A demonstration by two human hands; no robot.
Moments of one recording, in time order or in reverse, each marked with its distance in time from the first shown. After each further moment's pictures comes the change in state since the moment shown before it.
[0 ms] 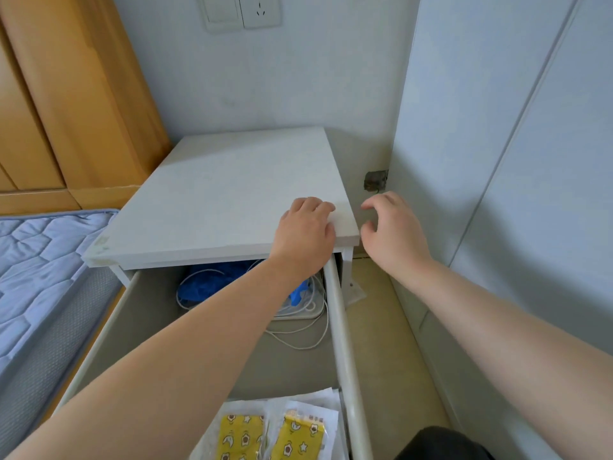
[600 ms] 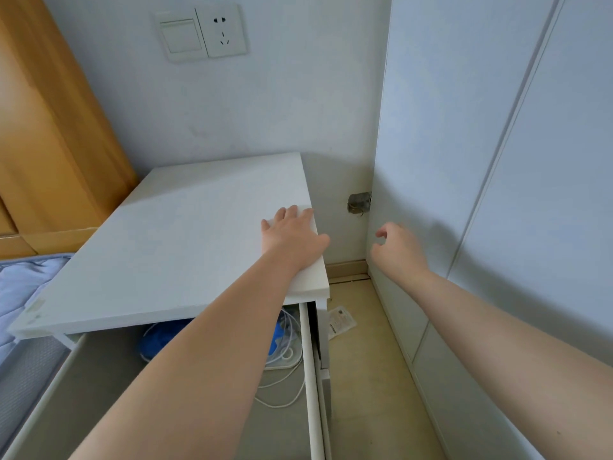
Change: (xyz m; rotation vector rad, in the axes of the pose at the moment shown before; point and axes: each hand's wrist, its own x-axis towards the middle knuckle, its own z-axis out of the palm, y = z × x) left_hand 0.104 0.003 0.032 0.192 -0.283 -0.234; right_hand 0.065 0.095 0.018 0.024 -0.176 0.395
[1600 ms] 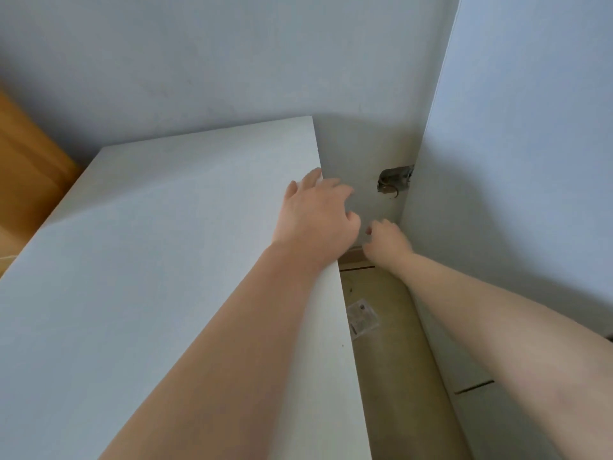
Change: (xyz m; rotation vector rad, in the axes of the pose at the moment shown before) left_hand 0.130 -0.004 0.009 -0.059 0.015 0.154; right_hand 0.189 0.035 0.157 -0.265 -0.362 -0.030
